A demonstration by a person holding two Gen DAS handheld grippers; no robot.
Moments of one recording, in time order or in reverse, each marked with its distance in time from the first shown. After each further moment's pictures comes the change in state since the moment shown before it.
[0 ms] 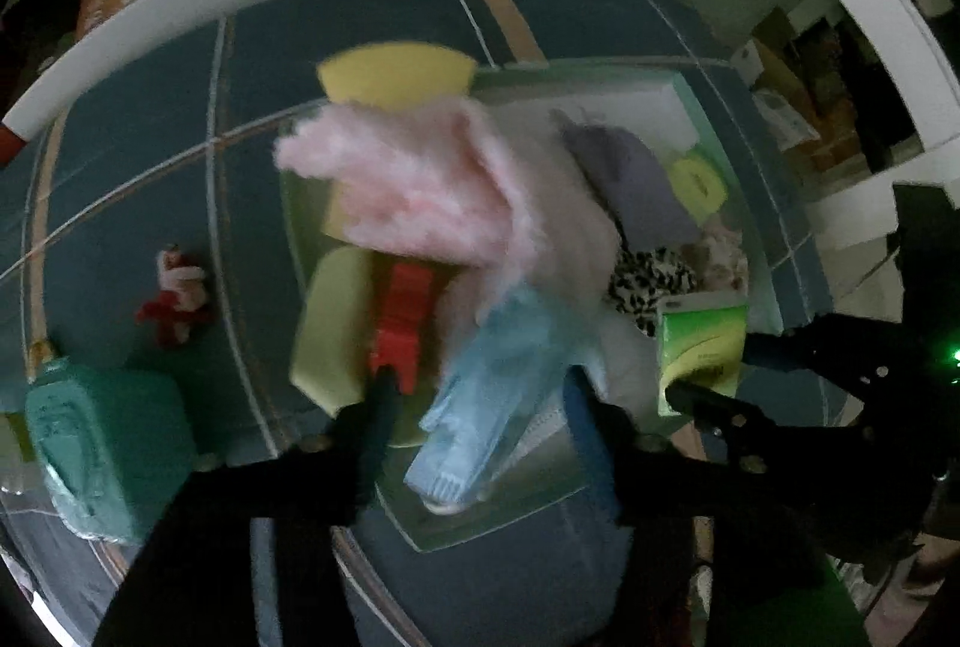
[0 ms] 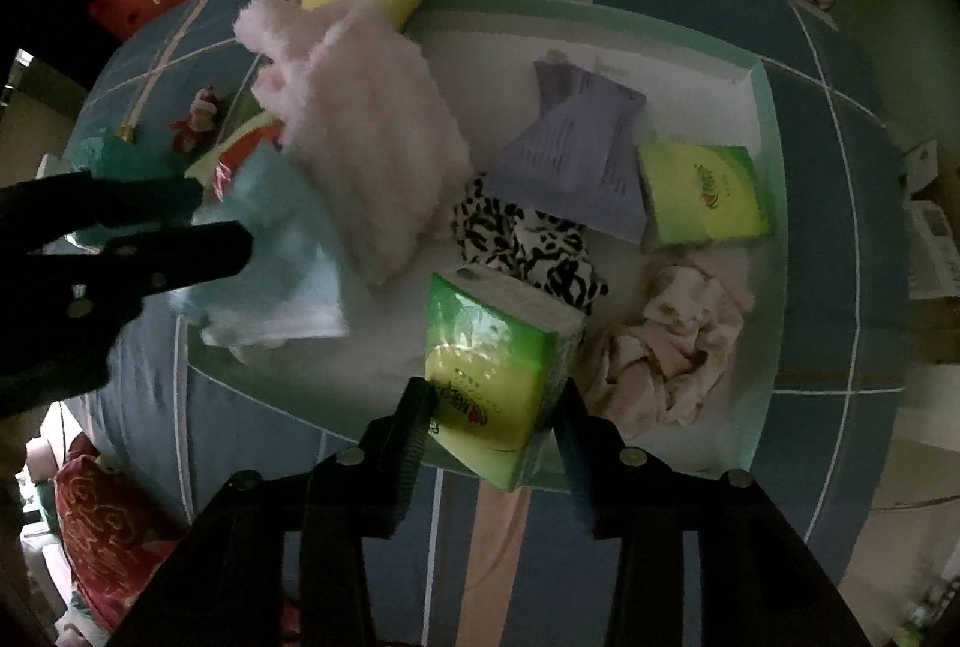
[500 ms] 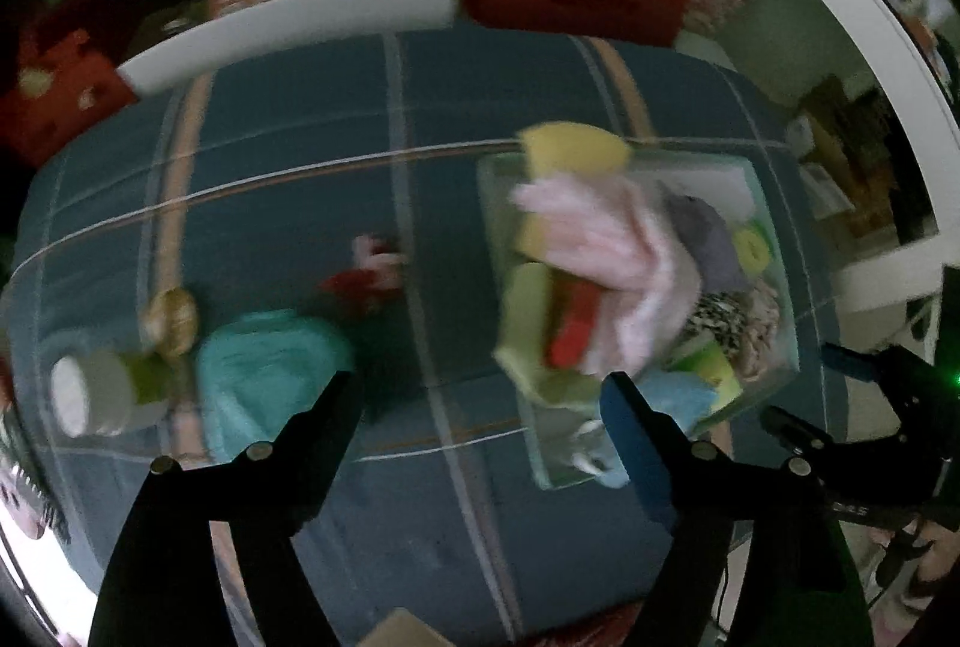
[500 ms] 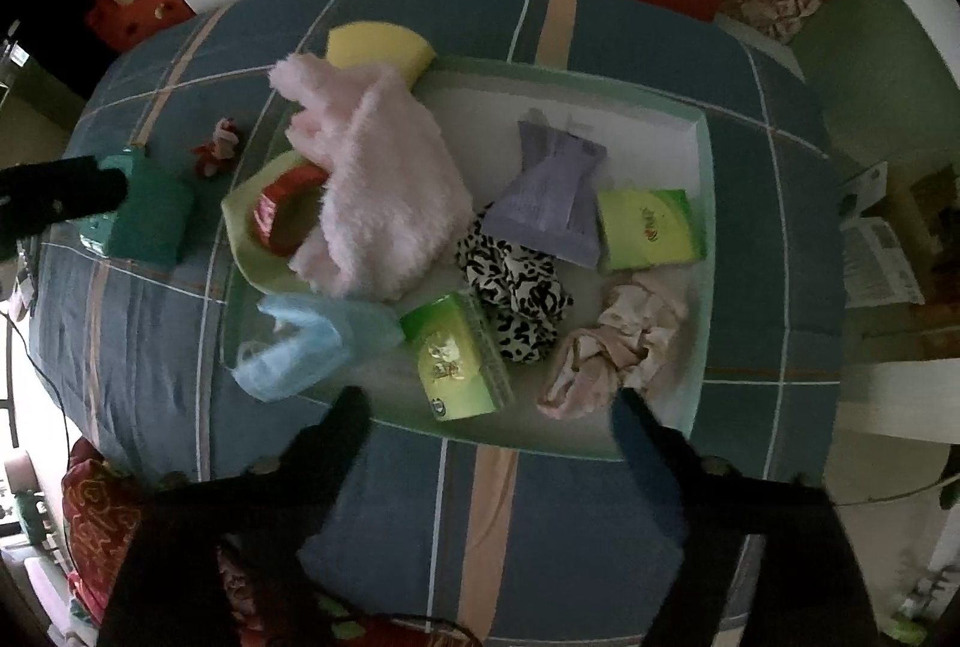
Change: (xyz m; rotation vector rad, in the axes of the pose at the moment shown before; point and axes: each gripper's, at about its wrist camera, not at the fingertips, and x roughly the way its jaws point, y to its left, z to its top) left arm -0.077 0.078 -0.008 -0.150 -0.045 0.104; right arm -0.055 0.013 -0.004 -0.004 -0.050 -0.086
